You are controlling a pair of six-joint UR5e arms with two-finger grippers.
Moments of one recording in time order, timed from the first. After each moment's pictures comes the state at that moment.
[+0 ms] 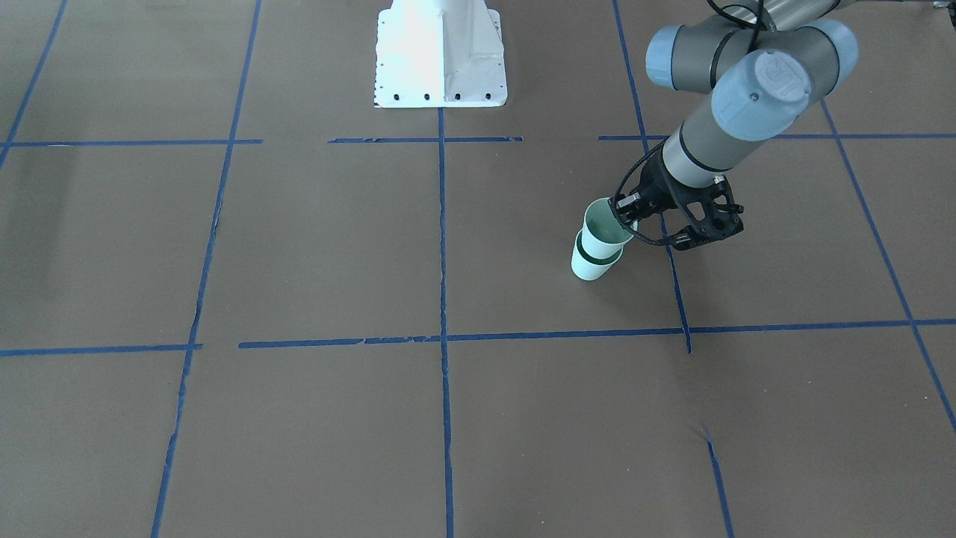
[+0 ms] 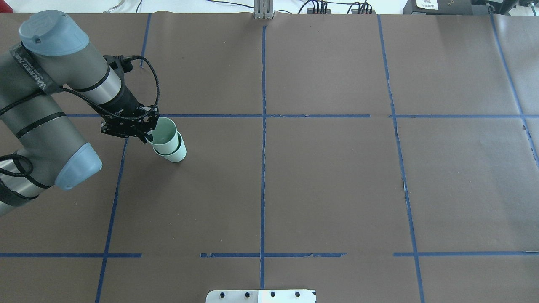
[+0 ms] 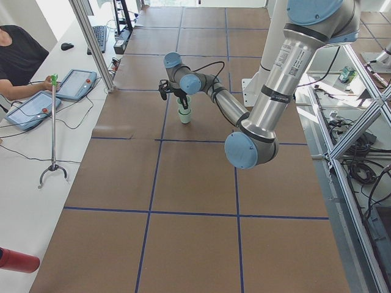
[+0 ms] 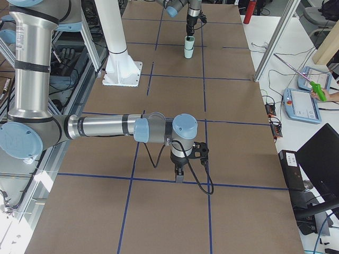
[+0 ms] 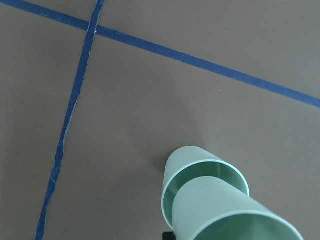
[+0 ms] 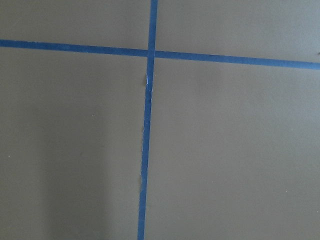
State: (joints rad) left arm -0.83 -2.01 -1.79 -1.55 -2.28 -1.22; right arm 1.55 -1.70 1.79 -1.68 2.26 -0.04
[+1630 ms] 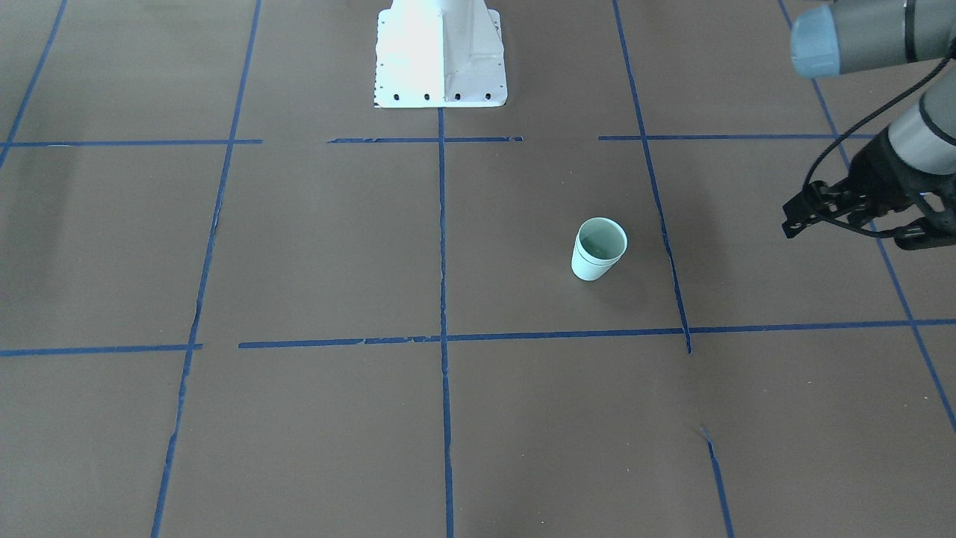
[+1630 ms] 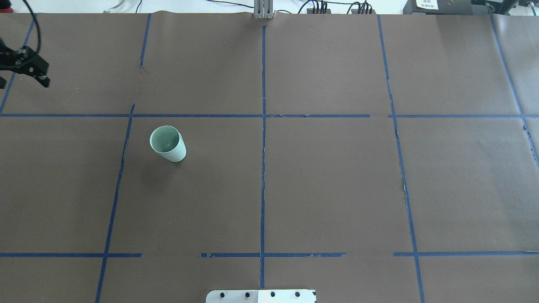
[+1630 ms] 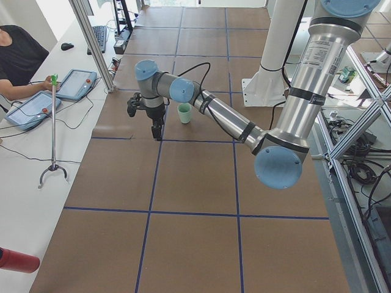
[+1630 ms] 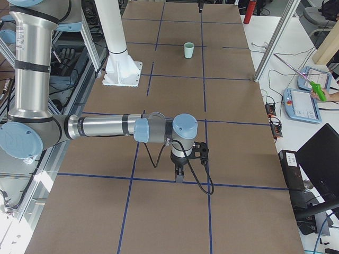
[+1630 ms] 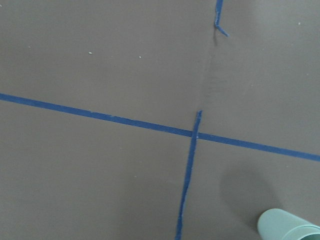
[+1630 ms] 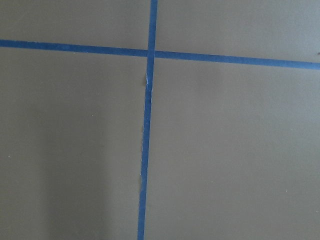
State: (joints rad) left arm -1.30 -1.84 -1.83 -1.27 -2.28 -0.33; right arm 1.55 -1.70 1.79 -1.68 2.26 -0.04
